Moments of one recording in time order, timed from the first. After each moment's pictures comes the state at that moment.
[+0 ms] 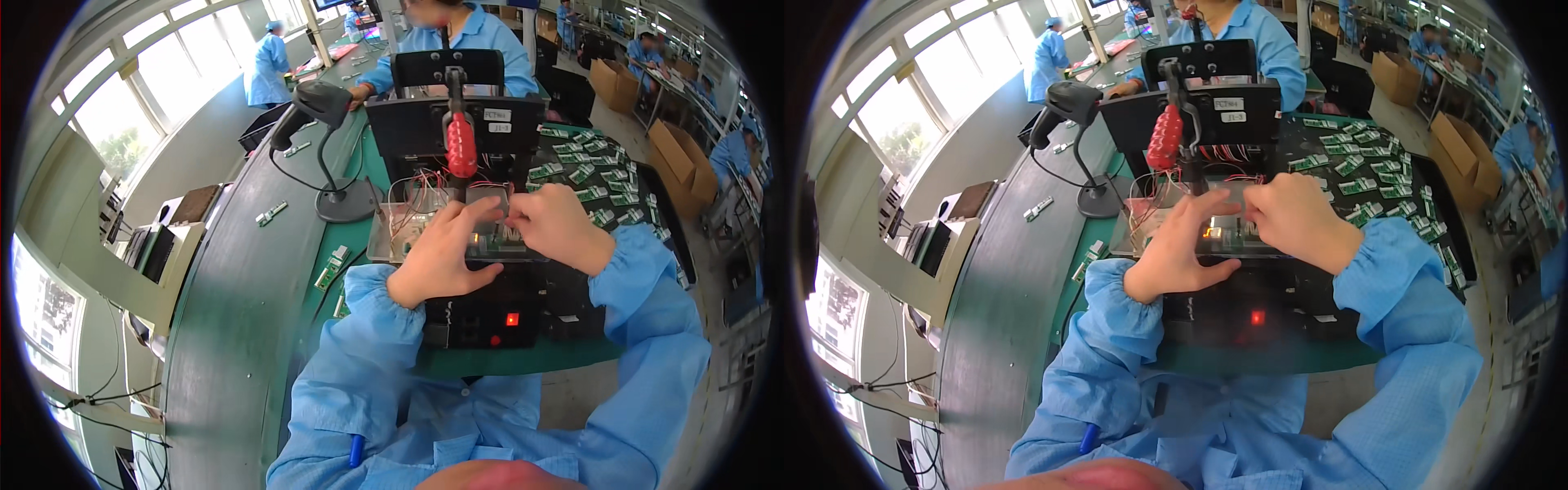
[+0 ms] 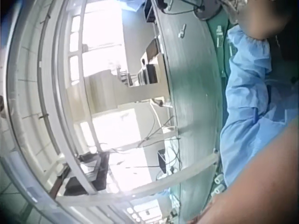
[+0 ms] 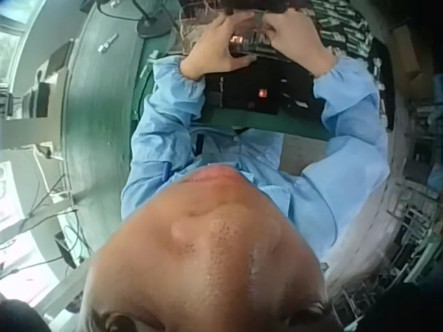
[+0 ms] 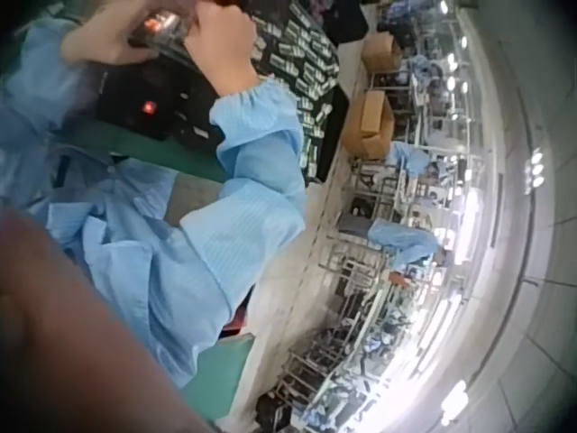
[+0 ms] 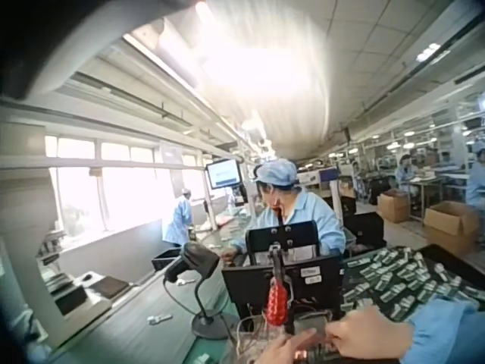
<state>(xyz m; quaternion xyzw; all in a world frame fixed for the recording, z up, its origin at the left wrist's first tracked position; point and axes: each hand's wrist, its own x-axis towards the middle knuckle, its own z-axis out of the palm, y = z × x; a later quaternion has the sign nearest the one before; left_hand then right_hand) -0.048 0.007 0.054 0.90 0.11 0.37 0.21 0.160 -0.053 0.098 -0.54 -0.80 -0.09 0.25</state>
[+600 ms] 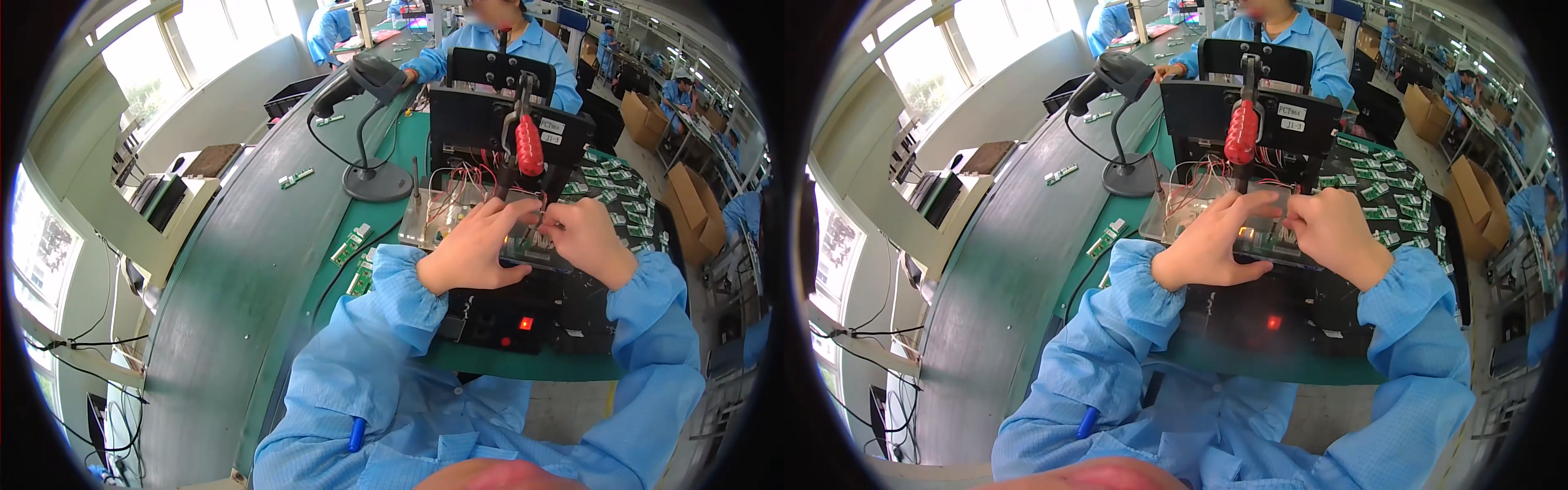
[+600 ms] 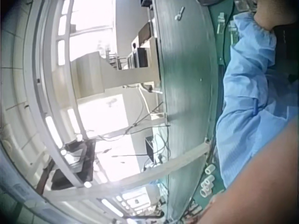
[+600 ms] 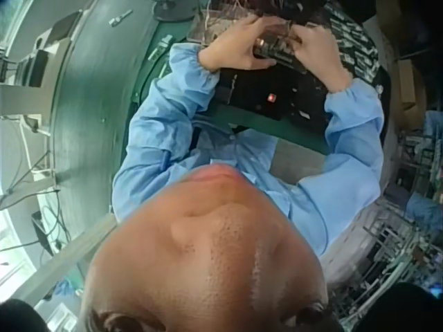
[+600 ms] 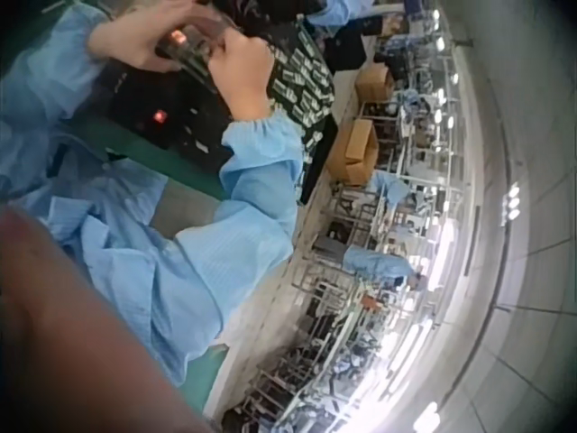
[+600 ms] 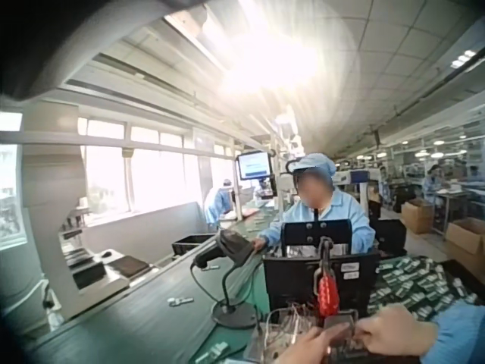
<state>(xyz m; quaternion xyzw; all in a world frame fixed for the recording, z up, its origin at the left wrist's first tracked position) -0.052 0.007 0.052 0.90 0.11 0.38 0.21 0.153 -0.054 0.105 -0.55 -0.80 -0.06 0.24</state>
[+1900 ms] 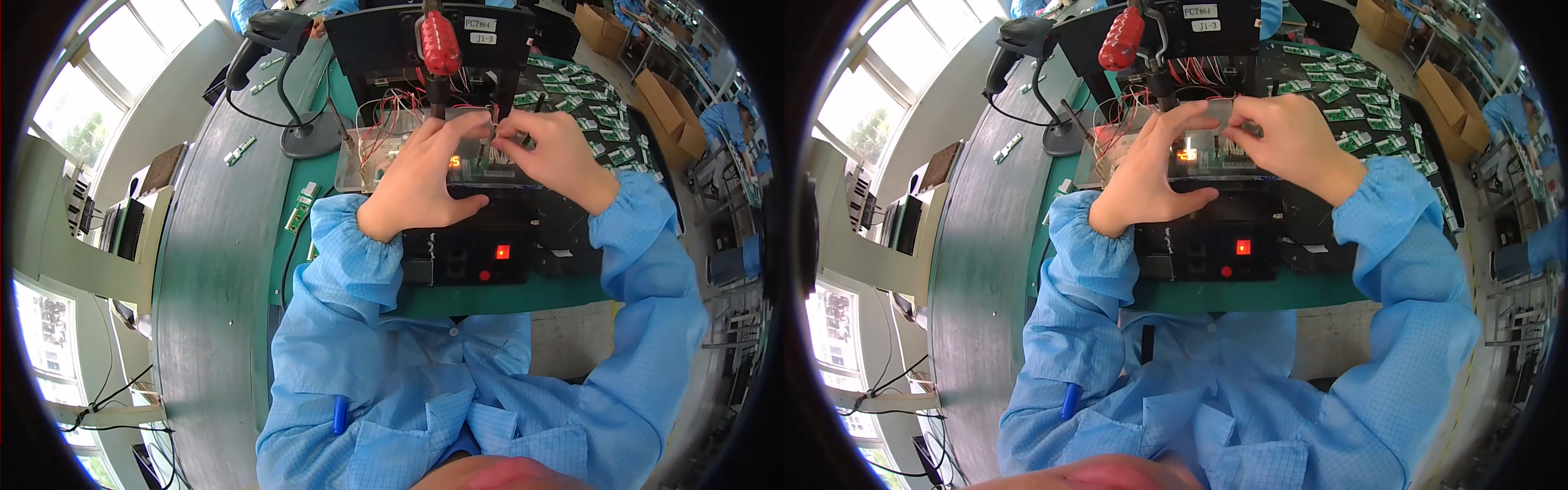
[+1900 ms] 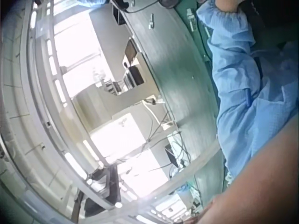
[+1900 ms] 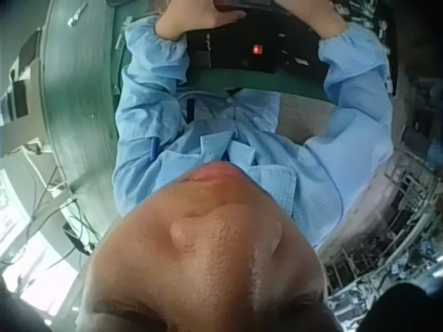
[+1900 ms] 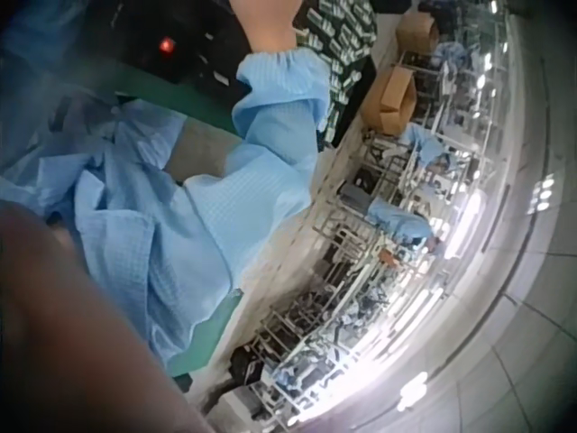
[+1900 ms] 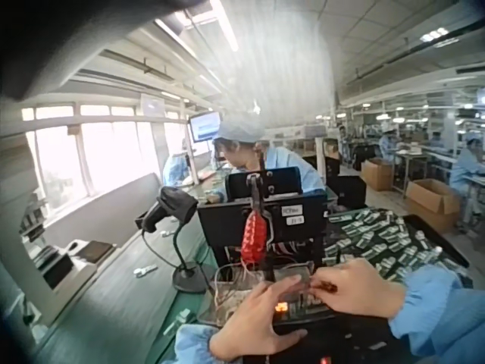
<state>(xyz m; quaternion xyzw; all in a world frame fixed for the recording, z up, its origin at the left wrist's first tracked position) -0.049 0.010 0.049 0.89 0.09 0.37 0.24 0.164 -0.058 0.079 -0.53 -0.78 -0.05 0.34</state>
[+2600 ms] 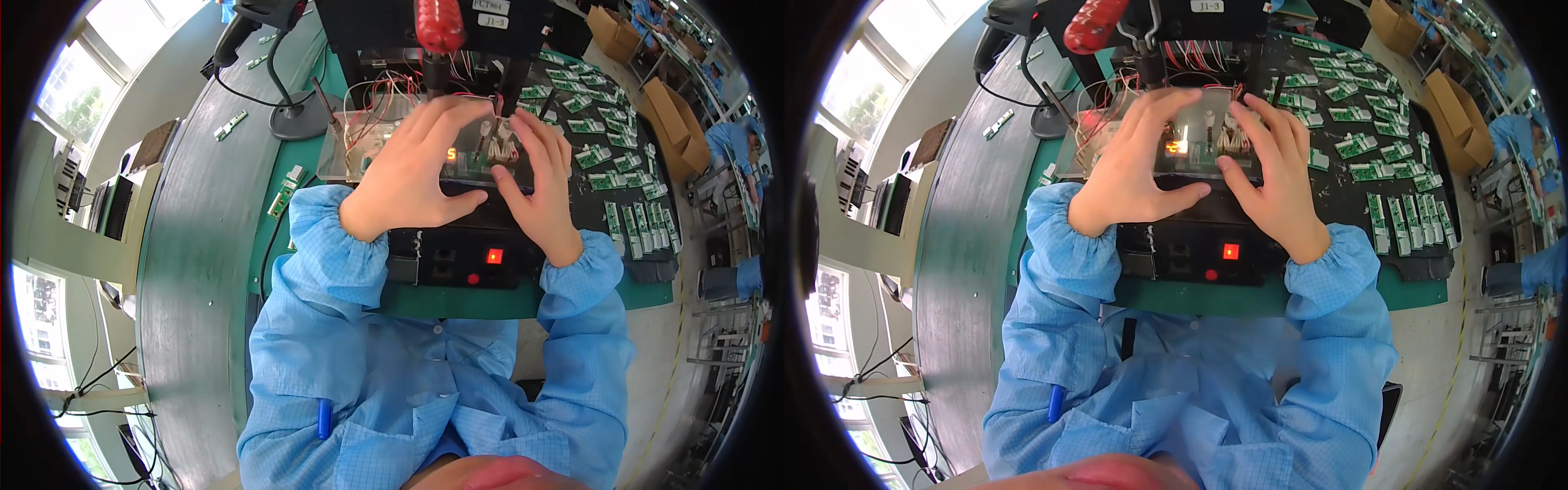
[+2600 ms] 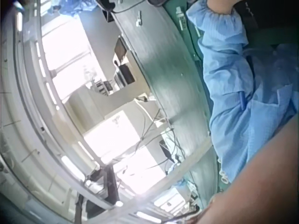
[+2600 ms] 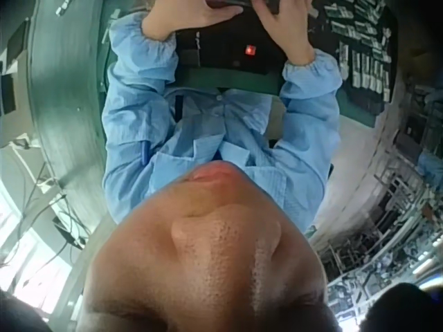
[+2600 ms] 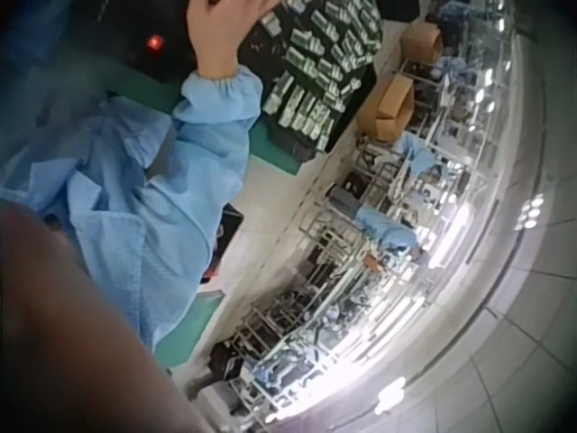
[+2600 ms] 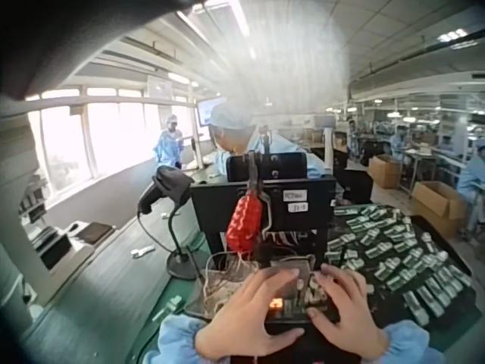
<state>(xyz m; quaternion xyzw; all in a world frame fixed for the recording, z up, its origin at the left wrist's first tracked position) -0.045 0.012 0.047 0.89 0.08 0.41 0.17 0.148 -0.079 0.014 -0.55 -0.70 -0.13 0.44</state>
